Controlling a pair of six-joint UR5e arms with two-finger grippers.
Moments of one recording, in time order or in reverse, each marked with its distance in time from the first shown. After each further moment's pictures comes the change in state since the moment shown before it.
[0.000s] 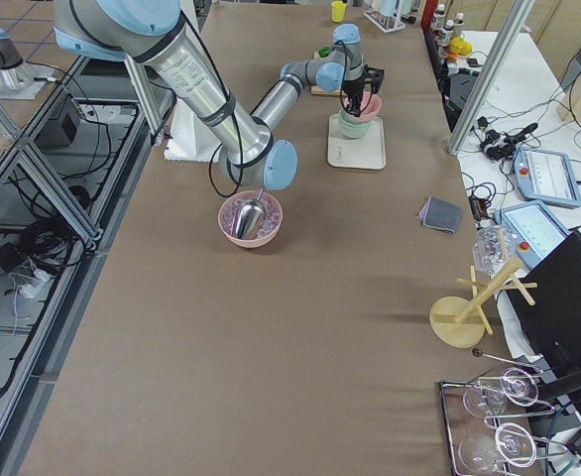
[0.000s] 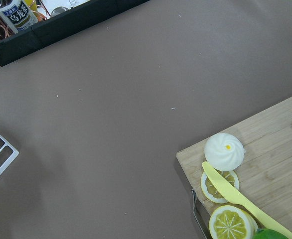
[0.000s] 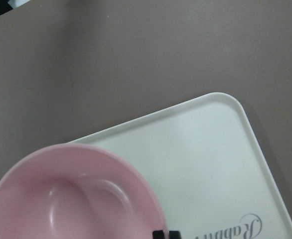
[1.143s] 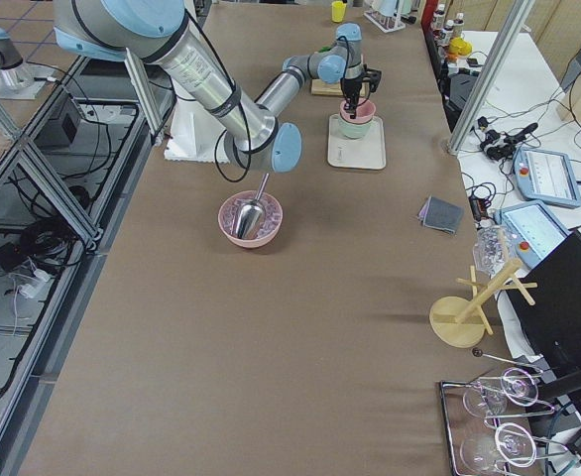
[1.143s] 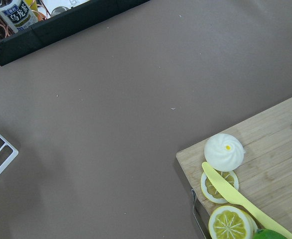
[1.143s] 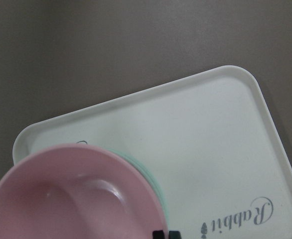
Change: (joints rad) left arm 0.000 0.000 0.000 -0.001 0.000 -0.005; right arm -0.028 0.088 -0.124 -0.080 0.003 -0.055
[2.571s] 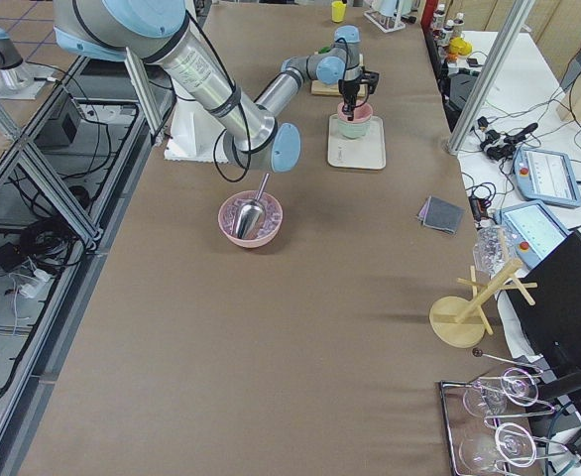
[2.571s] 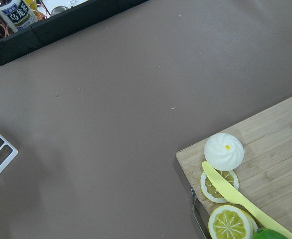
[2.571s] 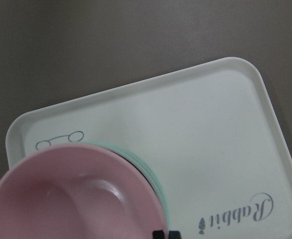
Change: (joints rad) left arm 0.001 0.001 0.001 0.001 0.000 0.001; right arm -0.012 0.000 -0.010 0.000 -0.001 -0.020
